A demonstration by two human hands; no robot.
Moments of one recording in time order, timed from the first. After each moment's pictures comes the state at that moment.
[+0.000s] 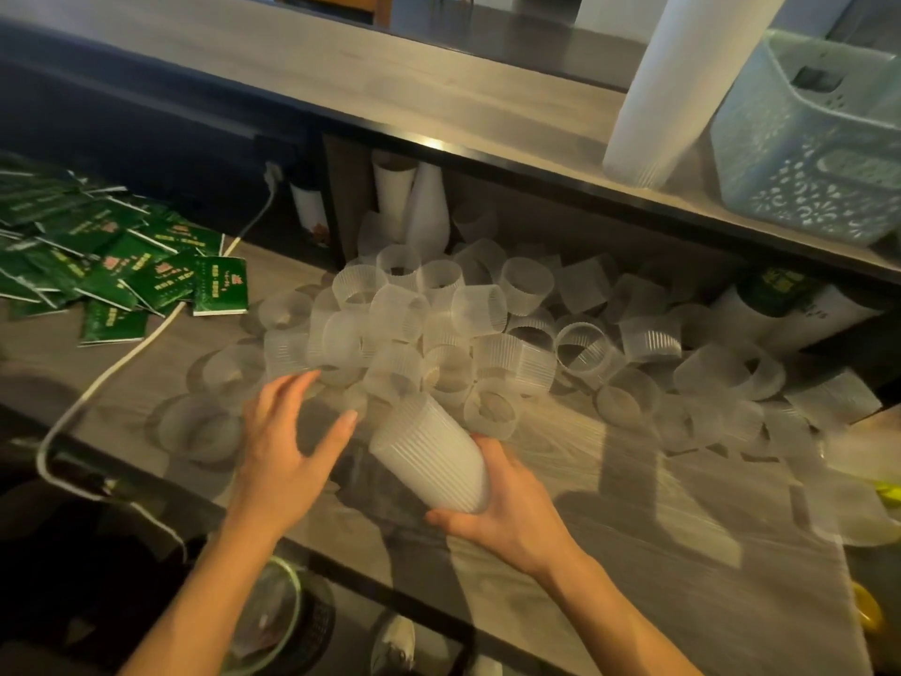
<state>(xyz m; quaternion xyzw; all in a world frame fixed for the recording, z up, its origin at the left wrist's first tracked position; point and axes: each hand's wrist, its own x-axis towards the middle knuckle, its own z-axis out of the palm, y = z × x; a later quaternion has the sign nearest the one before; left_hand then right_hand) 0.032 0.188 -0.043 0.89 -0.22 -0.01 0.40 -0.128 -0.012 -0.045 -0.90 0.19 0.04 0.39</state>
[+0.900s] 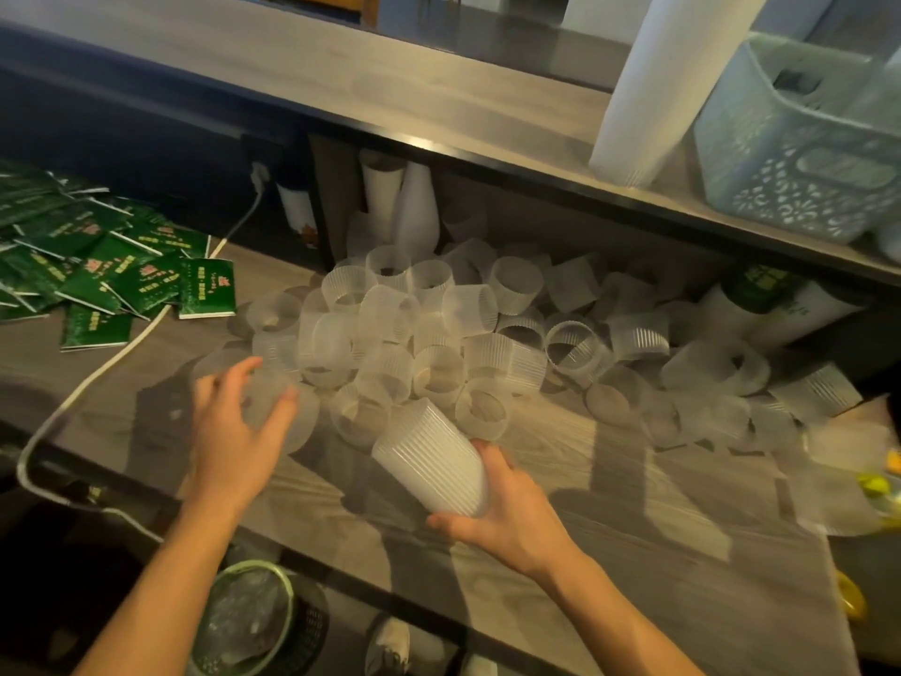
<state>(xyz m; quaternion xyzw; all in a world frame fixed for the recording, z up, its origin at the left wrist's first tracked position) 0.061 0.199 -0.039 0.90 -0.09 -0.02 0.43 -0.134 -0.015 -0.043 -0.90 0.22 0.08 0.38</state>
